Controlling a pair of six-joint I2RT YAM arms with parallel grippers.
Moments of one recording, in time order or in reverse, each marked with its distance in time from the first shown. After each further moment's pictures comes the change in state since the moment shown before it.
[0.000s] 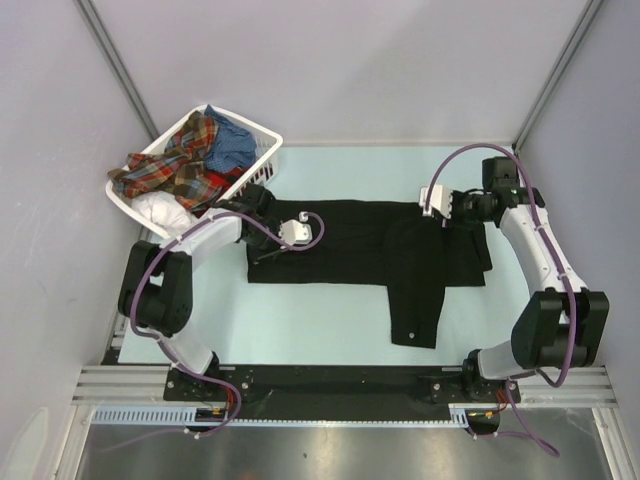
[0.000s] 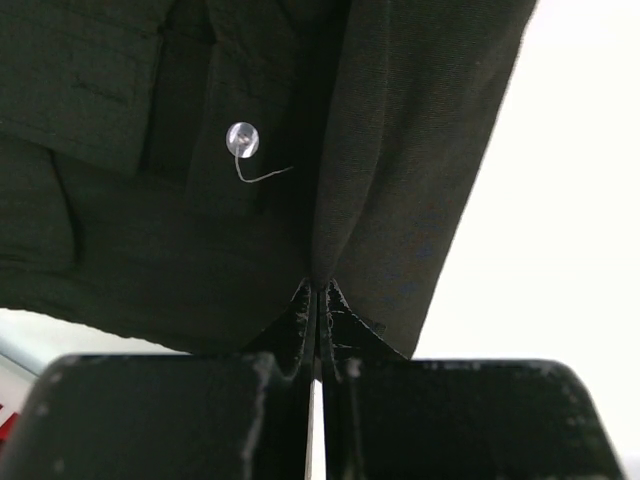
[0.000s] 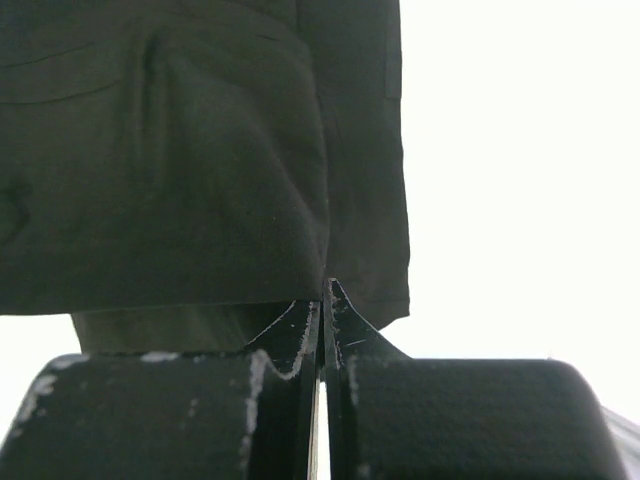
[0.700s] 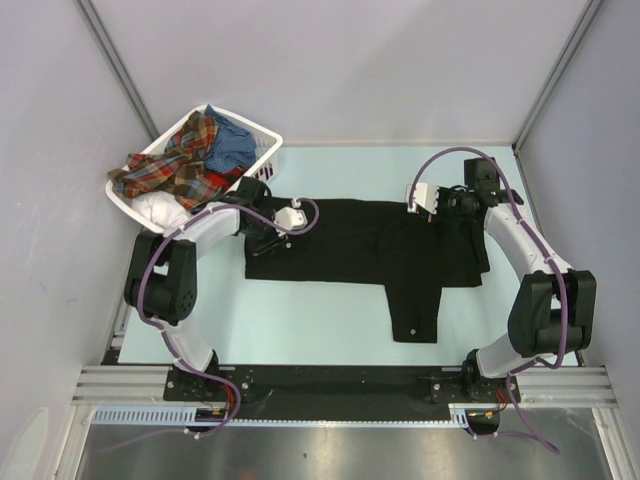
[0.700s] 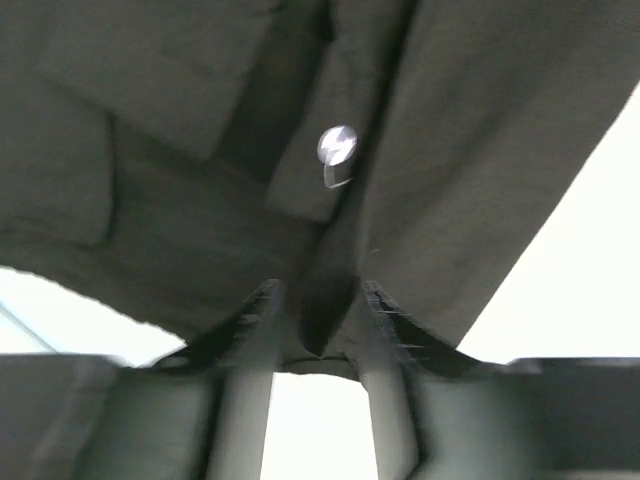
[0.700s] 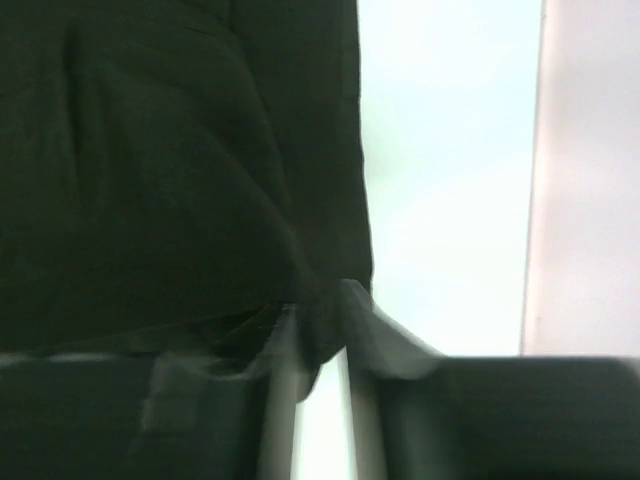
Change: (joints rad) left arm 0.052 0.086 0.053 0.074 -0.027 -0.088; right arm 0.072 0.086 -0.052 0.235 0.098 0.057
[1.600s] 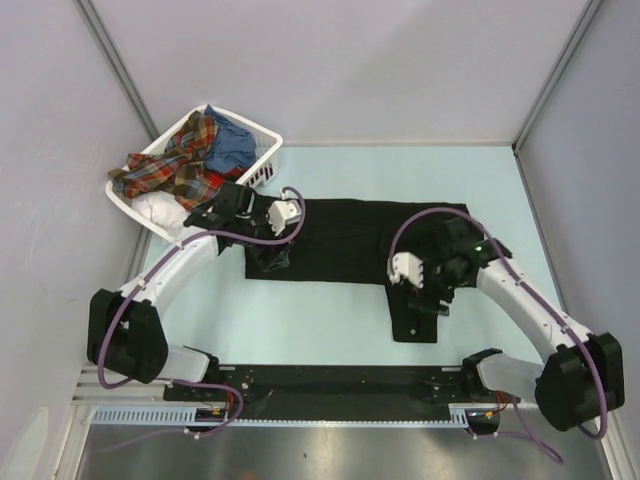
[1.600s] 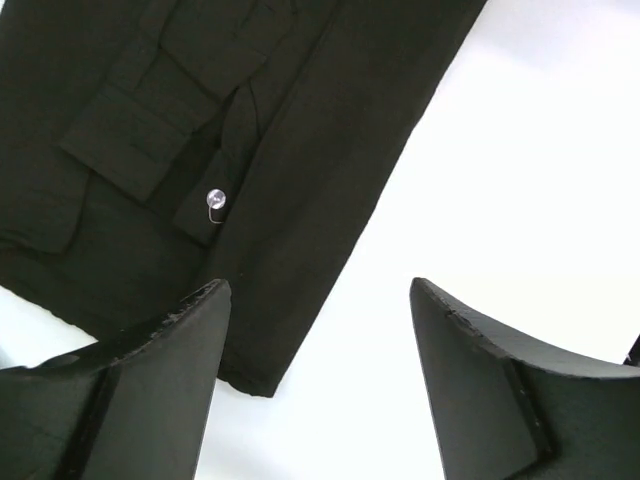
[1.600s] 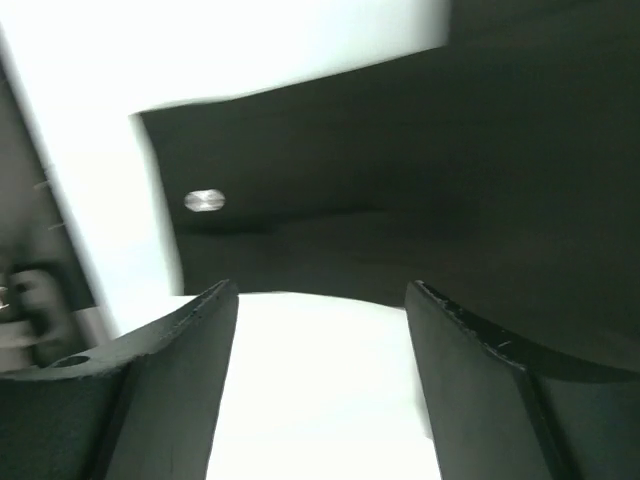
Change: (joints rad) left arm -0.040 -0.373 -0.132 0.016 0.234 -0.306; right arm 0.241 -0.375 -0.322 -0.399 0.055 0.304
